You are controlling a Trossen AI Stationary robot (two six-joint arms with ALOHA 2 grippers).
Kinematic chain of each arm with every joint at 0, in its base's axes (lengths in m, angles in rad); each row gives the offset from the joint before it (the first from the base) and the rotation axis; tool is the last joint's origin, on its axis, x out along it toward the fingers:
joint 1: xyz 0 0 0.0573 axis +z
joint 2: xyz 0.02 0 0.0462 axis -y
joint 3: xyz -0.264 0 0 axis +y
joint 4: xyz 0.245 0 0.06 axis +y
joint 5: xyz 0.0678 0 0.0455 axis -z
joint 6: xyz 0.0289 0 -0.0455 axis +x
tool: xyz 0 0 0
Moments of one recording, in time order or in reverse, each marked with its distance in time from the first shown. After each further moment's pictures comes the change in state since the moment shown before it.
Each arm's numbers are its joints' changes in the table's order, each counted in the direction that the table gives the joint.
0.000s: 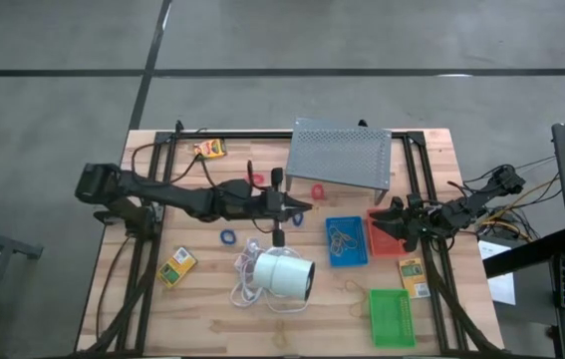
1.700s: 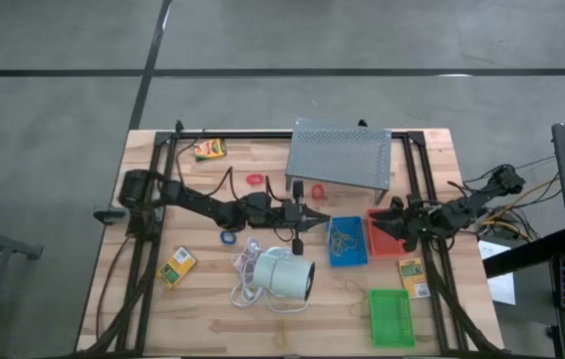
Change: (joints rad) left arm 0.007 -0.340 -0.067 -0.390 0.075 -0.020; right arm 0.000 0.000 0.000 0.000 0.000 0.000
